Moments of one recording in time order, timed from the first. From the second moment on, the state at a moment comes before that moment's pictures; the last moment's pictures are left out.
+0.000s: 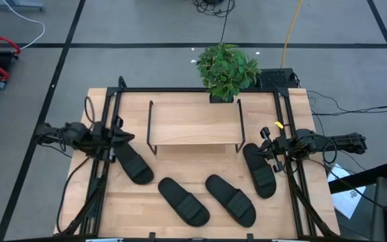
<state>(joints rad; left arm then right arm) -0.25 0.04 0.22 0.07 -0.22 -0.02 0.09 0.00 0.02 0.06 -0.16 0.04</state>
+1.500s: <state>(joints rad) -0.28 0.62 0.48 -0.89 0.02 -1.10 0.09 0.01 0.02 0.02 -0.17 0.04</state>
